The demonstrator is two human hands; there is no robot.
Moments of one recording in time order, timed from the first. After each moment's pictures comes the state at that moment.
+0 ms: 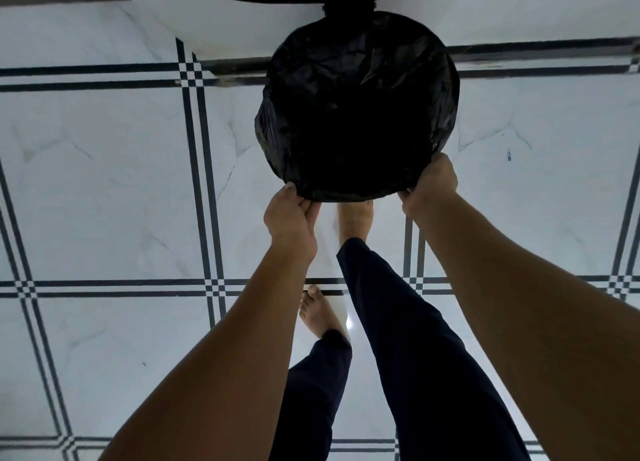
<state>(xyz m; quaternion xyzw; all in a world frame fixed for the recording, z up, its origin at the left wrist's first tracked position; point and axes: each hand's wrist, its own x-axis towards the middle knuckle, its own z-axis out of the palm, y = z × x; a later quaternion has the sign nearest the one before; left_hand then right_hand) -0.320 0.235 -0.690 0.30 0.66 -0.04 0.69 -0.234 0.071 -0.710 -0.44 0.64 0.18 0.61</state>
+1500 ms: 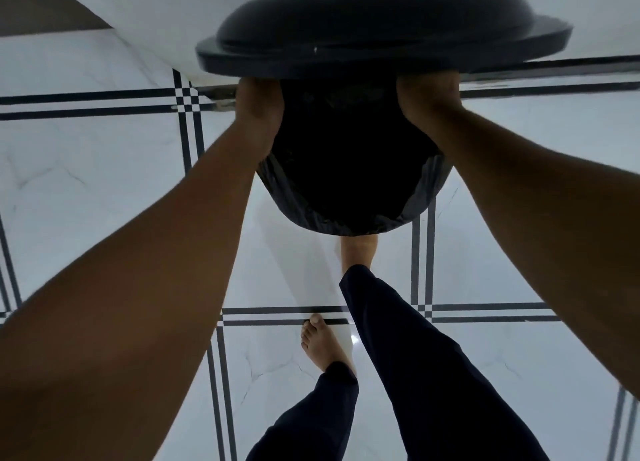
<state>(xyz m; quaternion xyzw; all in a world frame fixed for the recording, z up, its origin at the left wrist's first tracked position) -0.140 0.315 -0.736 0.74 0.41 -0.14 0.52 -0.089 0.096 -0.743 -0.94 0.09 0.17 0.27</state>
